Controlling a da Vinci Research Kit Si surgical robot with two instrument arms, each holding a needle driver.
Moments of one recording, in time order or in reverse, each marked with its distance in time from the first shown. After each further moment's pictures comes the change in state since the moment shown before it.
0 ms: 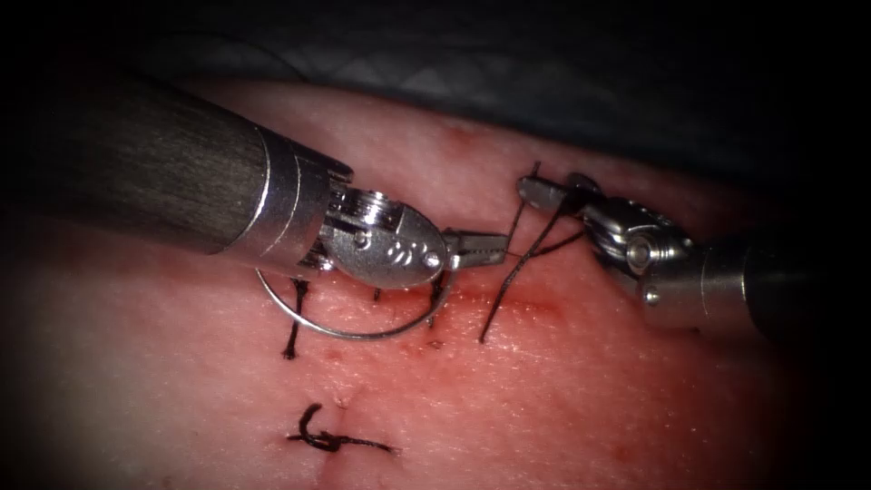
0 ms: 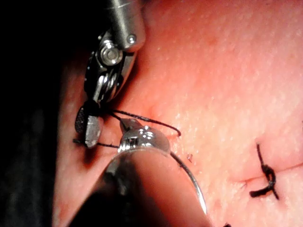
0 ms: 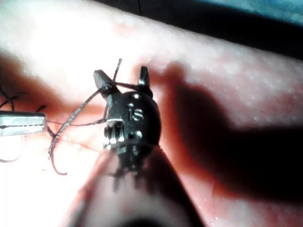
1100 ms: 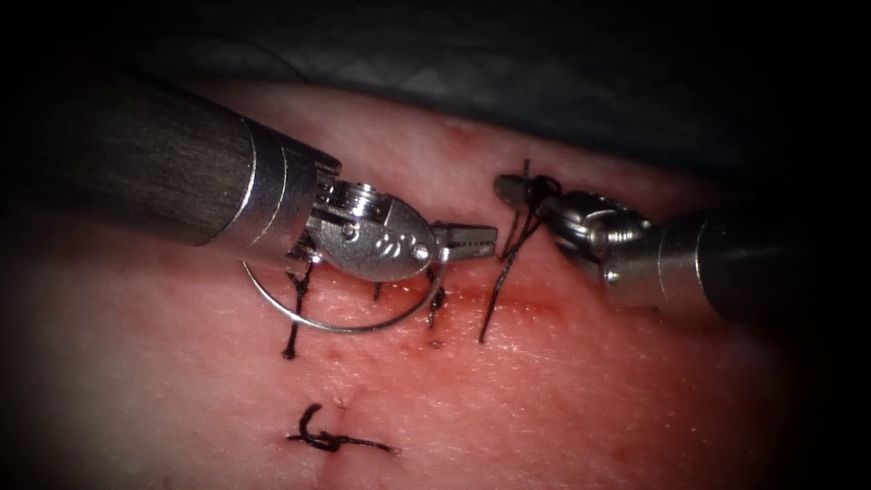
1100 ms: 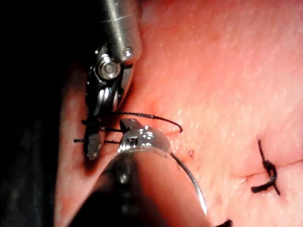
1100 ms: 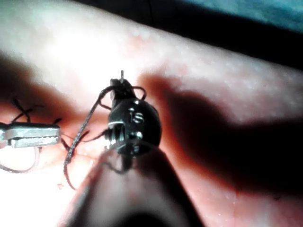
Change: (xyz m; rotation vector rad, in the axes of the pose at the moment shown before) right arm 0.001 -0.003 0.001 0.093 -0.020 -0.007; left arm 0.000 0.000 0.000 0.004 -0.002 -0.010
